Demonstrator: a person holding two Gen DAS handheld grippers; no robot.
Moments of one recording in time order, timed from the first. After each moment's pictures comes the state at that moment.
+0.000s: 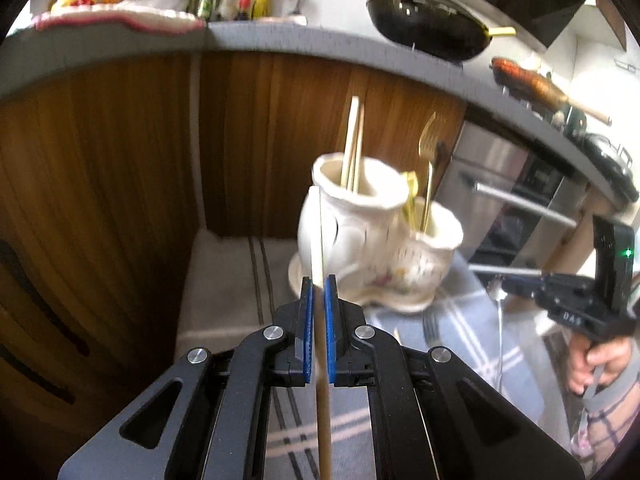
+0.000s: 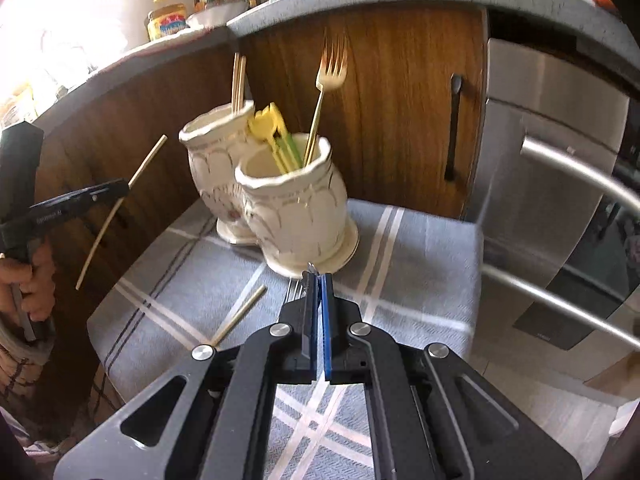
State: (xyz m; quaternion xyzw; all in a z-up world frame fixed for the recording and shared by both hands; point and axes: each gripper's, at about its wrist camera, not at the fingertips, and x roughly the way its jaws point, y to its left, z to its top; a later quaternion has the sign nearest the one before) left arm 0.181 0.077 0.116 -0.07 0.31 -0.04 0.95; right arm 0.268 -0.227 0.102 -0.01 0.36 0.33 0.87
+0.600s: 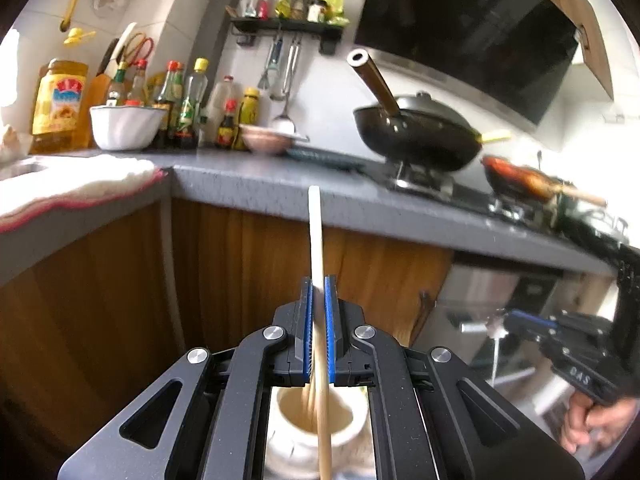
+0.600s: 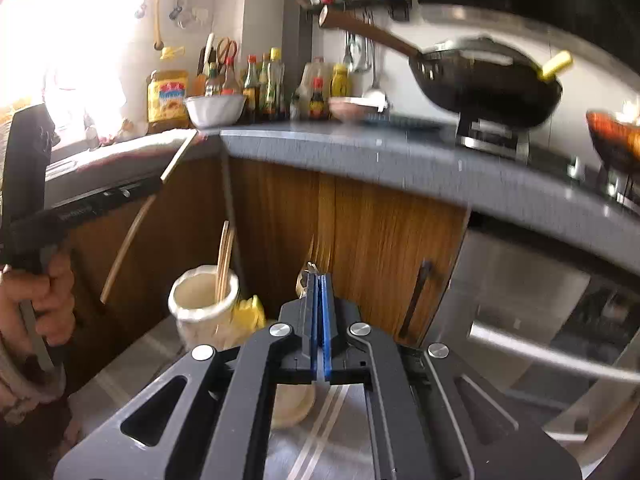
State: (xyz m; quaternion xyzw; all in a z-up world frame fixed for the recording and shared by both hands) left arm 0.260 0.062 0.220 -0.09 0.15 -0.03 0.98; right arm 0.316 -0.196 0.230 -0.06 0.20 0.29 0.93
